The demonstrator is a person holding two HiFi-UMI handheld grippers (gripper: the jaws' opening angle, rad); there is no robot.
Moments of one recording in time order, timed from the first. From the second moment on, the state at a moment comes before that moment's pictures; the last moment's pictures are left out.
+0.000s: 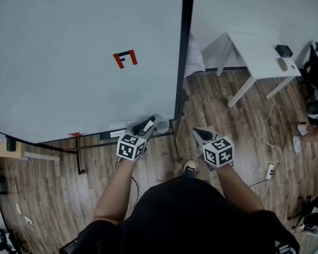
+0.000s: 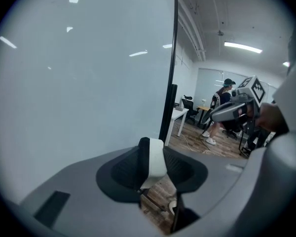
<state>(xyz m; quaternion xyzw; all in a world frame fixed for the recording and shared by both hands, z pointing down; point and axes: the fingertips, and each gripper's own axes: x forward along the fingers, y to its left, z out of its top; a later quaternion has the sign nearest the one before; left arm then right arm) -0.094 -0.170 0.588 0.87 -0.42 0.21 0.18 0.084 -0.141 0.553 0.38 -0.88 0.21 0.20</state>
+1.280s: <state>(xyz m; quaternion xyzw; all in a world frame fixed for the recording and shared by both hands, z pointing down) -0.146 -0.127 0.603 0.85 -0.45 0.20 0.19 0.081 -0.115 0.564 0.39 -0.87 0.21 0.21</state>
